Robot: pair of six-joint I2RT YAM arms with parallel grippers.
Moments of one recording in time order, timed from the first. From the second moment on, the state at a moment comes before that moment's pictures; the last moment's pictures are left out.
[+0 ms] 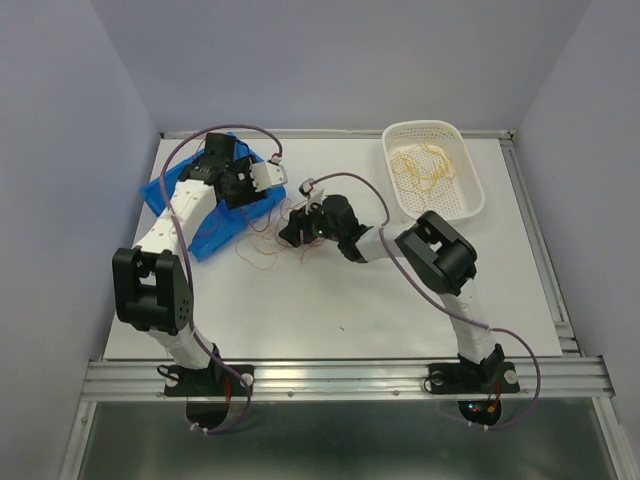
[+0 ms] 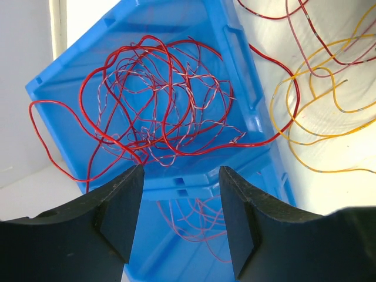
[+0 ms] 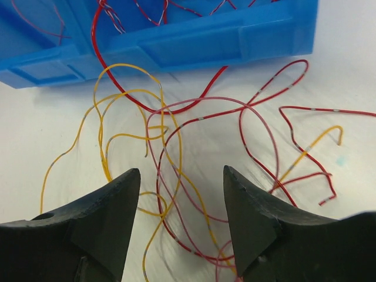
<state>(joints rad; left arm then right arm) -0.17 1.63 1.37 -0.63 0.15 1.13 0.73 2.20 1.26 0.68 -0.31 0.31</state>
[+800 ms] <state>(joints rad) -0.18 1.63 1.36 -0.64 0.15 1.23 0.83 1.73 0.76 0.51 -0.01 0.11</state>
